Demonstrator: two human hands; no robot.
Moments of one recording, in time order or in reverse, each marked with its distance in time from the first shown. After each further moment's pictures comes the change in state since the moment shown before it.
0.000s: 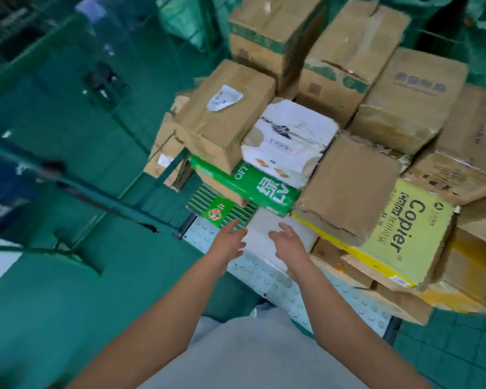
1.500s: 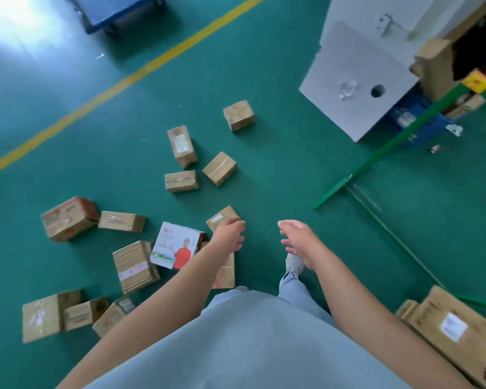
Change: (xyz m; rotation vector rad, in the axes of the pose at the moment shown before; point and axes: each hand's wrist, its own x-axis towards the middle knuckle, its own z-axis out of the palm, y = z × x) left_hand -0.179 -0.396 -0.531 -1.601 1.027 -0.319; right_hand -0.198 0.121 0.756 -1.674 -1.099 -0.212
